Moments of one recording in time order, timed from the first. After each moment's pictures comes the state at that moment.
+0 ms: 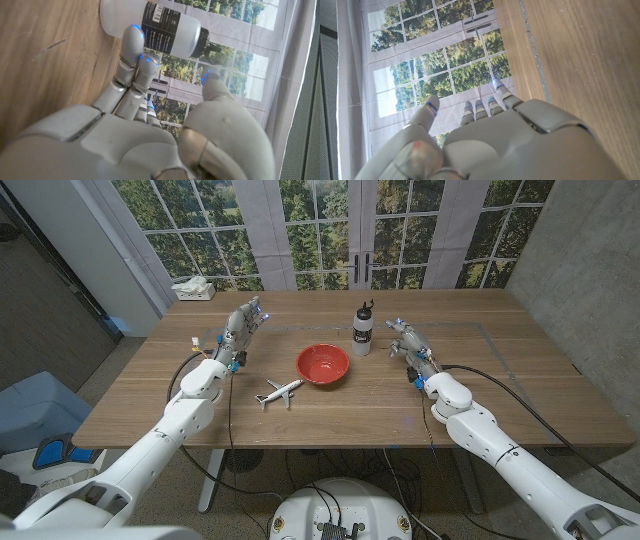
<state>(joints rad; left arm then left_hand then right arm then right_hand) 0.86 0.54 0.32 -1.31 -0.69 -0.36 -0.09 0.09 0.11 0.70 -0.03 0.19 0.01 -0.07 0.17 0.17 -0.04 -0.08 0.18 0.17 -0.08 -0.04 0.18 0.17 0.04 -0.04 0.43 0.17 -0.96 -0.49 -0.43 -1.53 0.57 0.19 -0.15 0.76 -0.09 0.47 -0.17 0.19 0.05 0.11 0.18 0.19 0.18 -0.05 0.20 0.19 1.22 -0.22 1.15 1.04 1.12 -0.21 1.33 0.28</state>
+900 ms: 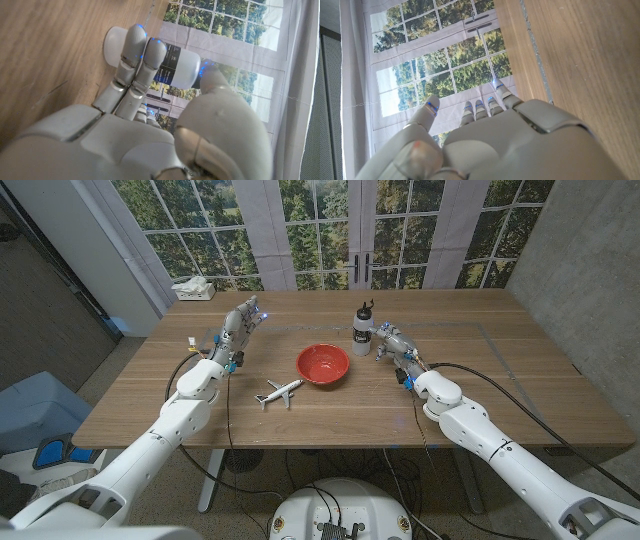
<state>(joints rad) 0.88 0.56 0.31 -1.34 -0.69 -0.36 -0.09 0.09 0.11 0.70 -0.03 0.20 0.01 -0.07 0.17 0.17 -0.04 -0.08 0.18 0.17 -0.08 -0.04 0.18 0.17 0.05 -0.04 0.42 0.17 -0.92 -0.50 -0.49 -1.56 0.56 0.09 -0.15 0.88 -0.11 0.40 -0.16 0.19 -0.08 0.08 0.18 0.19 0.06 -0.08 0.19 0.19 1.27 -0.22 0.98 0.83 1.09 -0.20 1.32 0.19</state>
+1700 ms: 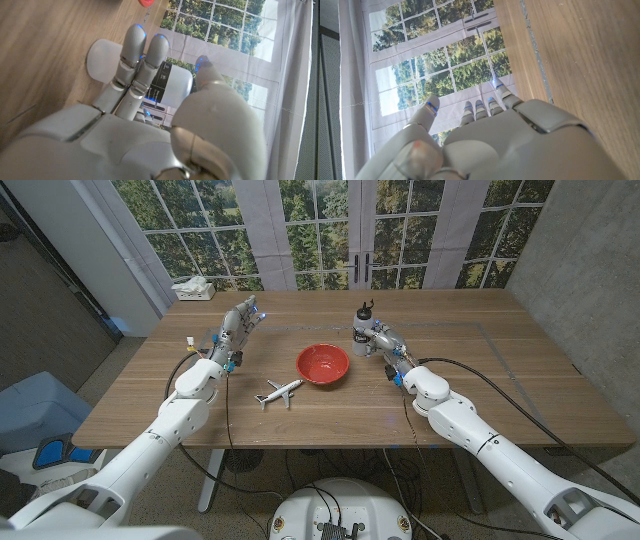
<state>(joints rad) 0.88 0.56 0.31 -1.33 -0.69 -0.35 -0.09 0.09 0.11 0.70 -0.03 0.20 0.01 -0.07 0.17 0.17 -0.04 -0.08 0.18 0.17 -0.09 -0.03 0.18 0.17 0.06 -0.04 0.41 0.17 -0.87 -0.46 -0.53 -1.54 0.50 0.08 -0.16 0.95 -0.09 0.35 -0.14 0.19 -0.11 0.12 0.19 0.19 0.04 -0.01 0.20 0.19 1.29 -0.22 0.91 0.74 1.09 -0.20 1.34 0.18</state>
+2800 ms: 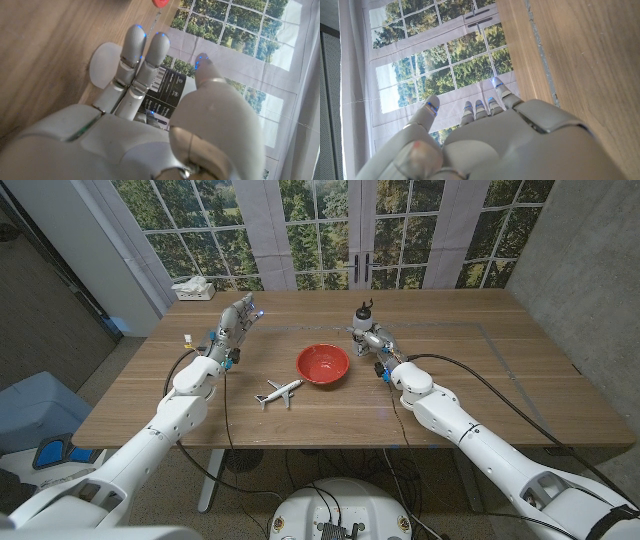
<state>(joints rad) 0.85 0.56 0.31 -1.29 -0.70 -0.36 -0.11 0.09 0.11 0.70 -0.03 0.20 0.01 -0.07 0.18 0.17 -0.04 -0.08 0.18 0.17 -0.09 -0.03 0.18 0.17 0.08 -0.04 0.40 0.17 -0.79 -0.38 -0.58 -1.43 0.43 0.04 -0.22 0.99 -0.09 0.32 -0.15 0.20 -0.04 0.02 0.22 0.20 0.11 -0.07 0.21 0.19 1.32 -0.22 0.89 0.74 1.09 -0.20 1.34 0.18</state>
